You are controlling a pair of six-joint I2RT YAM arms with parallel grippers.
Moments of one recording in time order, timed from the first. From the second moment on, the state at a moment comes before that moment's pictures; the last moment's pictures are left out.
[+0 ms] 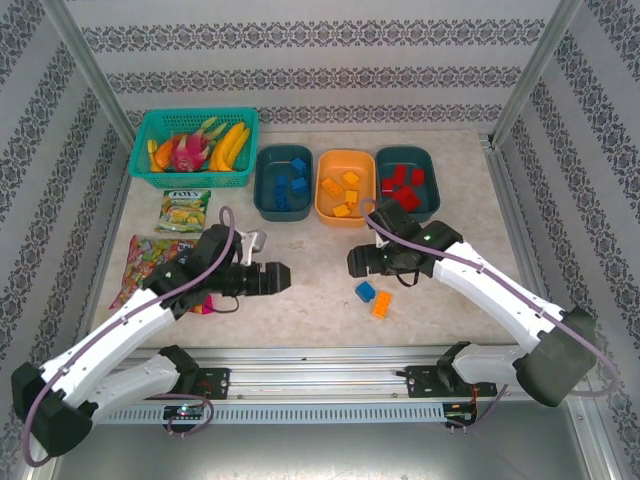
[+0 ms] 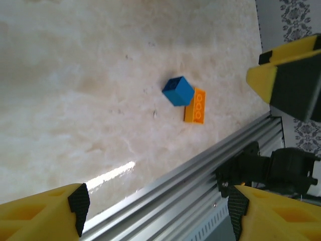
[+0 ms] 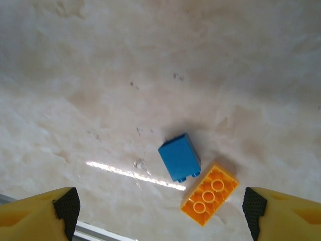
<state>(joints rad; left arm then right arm) -0.62 0.91 0.80 -0.66 0.36 -0.72 0.64 1.26 1.06 -0.96 -0.03 0.50</state>
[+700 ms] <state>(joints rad) -0.74 0.88 0.74 -0.63 0.32 -0.77 0.64 1.32 0.76 -0.91 -0.14 0.77</state>
